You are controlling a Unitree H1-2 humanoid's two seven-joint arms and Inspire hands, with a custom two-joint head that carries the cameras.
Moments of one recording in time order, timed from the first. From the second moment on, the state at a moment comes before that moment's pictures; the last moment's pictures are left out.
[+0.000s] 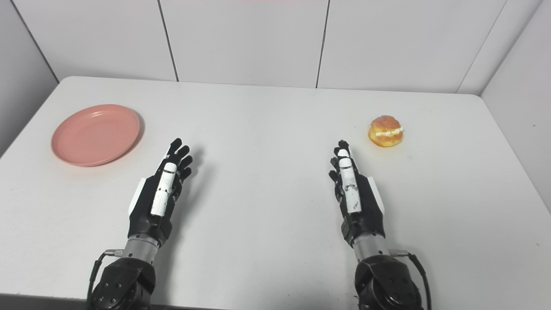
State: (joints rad) left arm 0.08 -0.05 -0.03 -0.34 -0.04 0.25 0.00; right arm -0.04 0.06 0.08 -0.38 0.10 0.48 0.01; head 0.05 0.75
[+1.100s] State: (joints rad) left arm 0.08 -0.05 -0.03 -0.34 -0.04 0.25 0.00; right arm -0.04 0.06 0.08 -0.38 0.10 0.48 0.01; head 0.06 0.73
